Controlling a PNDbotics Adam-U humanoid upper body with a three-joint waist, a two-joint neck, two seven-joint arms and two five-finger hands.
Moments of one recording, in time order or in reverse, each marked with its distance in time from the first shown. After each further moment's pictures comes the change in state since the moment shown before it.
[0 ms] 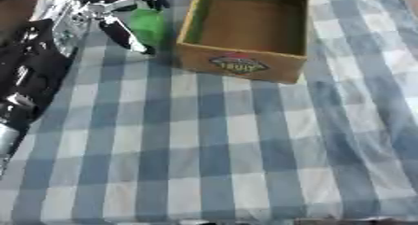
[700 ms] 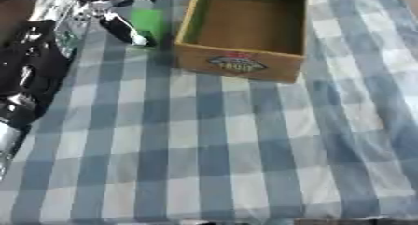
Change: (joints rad) left arm -0.003 -0.004 0.013 0.000 -0.069 0.063 0.110; right arm -0.001 0.000 0.000 0.000 0.000 -0.001 0.001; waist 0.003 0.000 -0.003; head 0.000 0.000
